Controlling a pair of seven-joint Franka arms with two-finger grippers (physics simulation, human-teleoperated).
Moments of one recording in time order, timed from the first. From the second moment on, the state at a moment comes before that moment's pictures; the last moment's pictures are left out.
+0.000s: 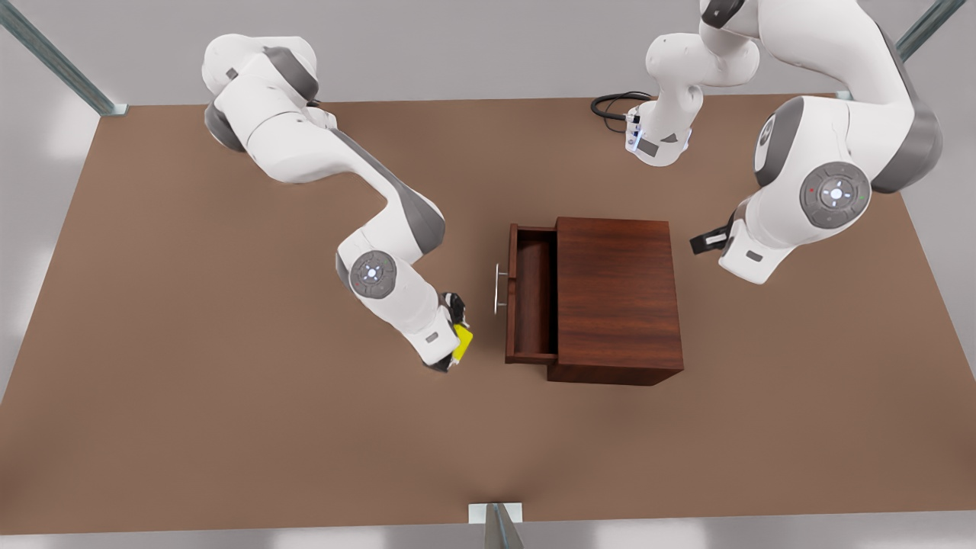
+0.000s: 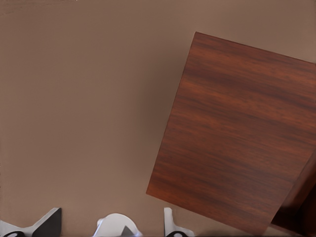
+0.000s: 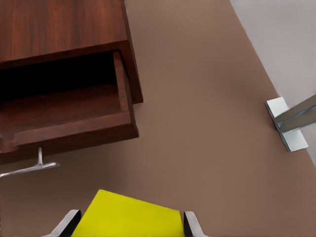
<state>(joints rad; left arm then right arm) -0.13 0.28 -0.13 -1.23 0.10 1.17 -0.44 0.33 0.78 0.42 -1.04 -0.07 2.02 -0.70</state>
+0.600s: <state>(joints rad) -0.13 0.30 -0.13 -1.24 0.11 1.16 -0.13 0.55 0.81 0.42 -1.06 -0.05 2.22 -0.70</state>
